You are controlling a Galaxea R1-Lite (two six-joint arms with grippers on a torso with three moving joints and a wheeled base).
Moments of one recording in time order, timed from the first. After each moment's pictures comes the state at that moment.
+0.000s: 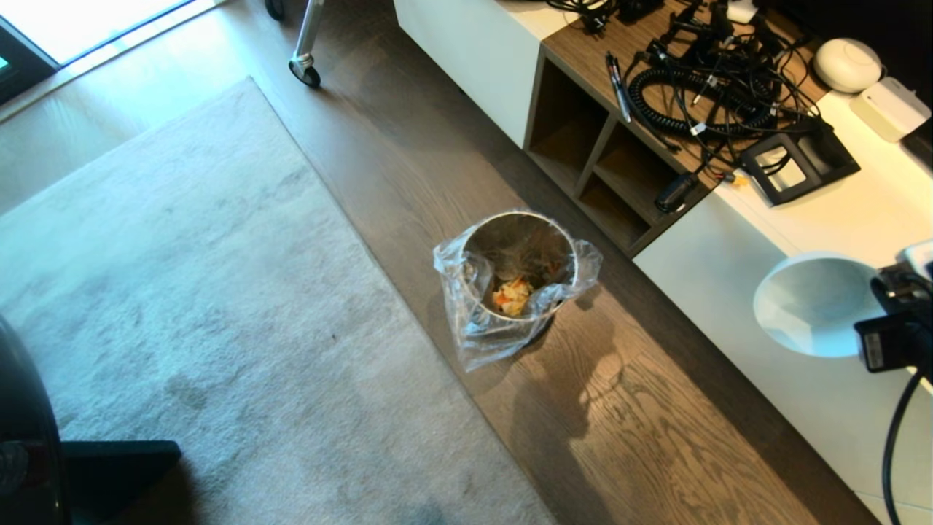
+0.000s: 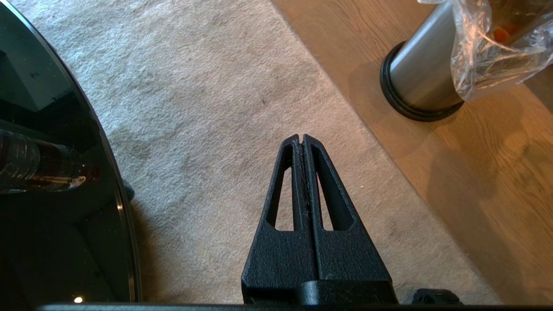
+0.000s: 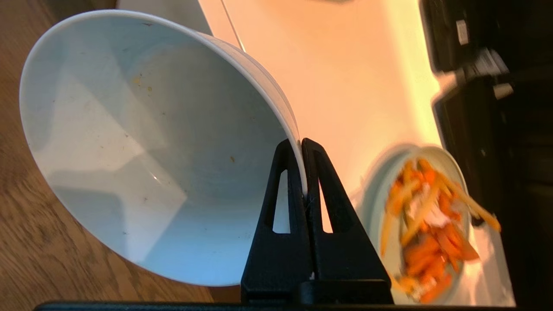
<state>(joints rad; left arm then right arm) 0.00 0.00 0.00 0.00 0.01 -0.05 0.05 1.33 -0.26 -1.11 -0.38 -0.56</state>
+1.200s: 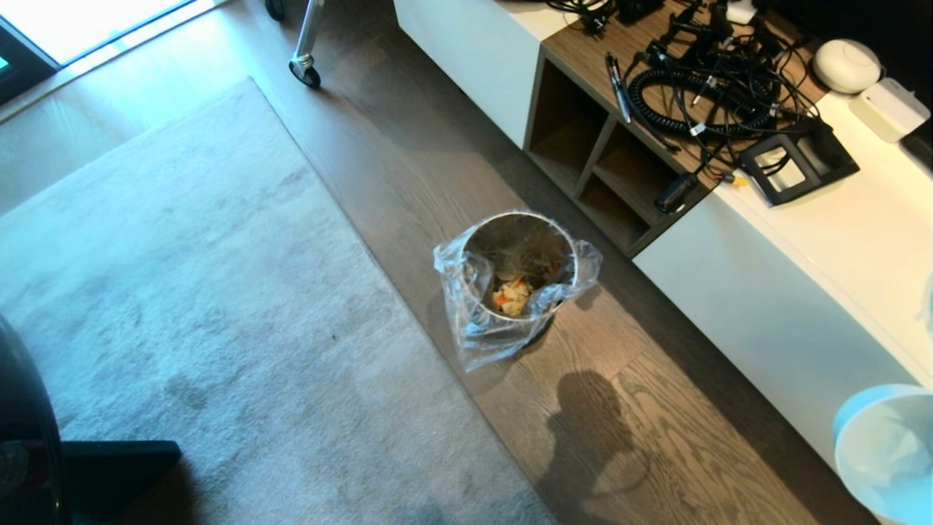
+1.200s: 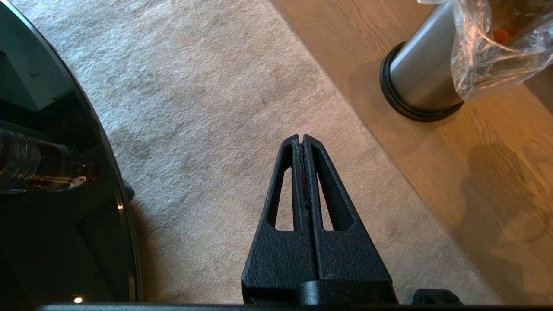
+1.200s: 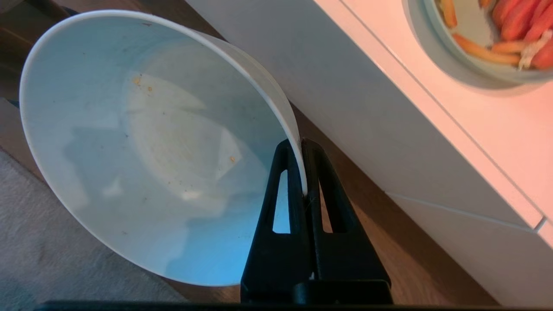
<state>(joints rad) 0.00 0.00 0.00 0.00 0.01 -0.05 -0.36 0.66 0.00 -0.50 0.10 -0.04</state>
